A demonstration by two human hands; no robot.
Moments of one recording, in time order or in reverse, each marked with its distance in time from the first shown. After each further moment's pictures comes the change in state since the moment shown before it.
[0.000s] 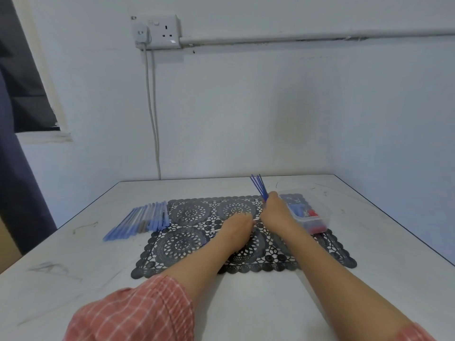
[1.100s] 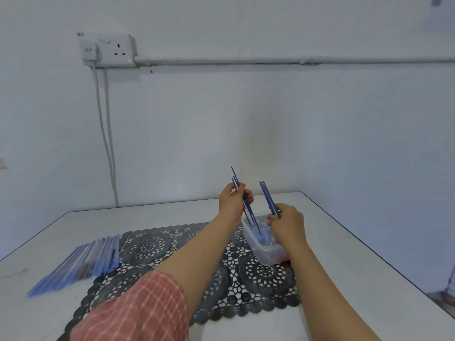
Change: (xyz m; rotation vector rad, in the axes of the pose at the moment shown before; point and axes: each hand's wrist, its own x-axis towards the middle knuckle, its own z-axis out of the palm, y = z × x) left_hand 0.128 0.064 -0.046 -1.863 0.369 -0.380; right_hand 0.041 0.076 -0.058 0.253 0.405 0.050
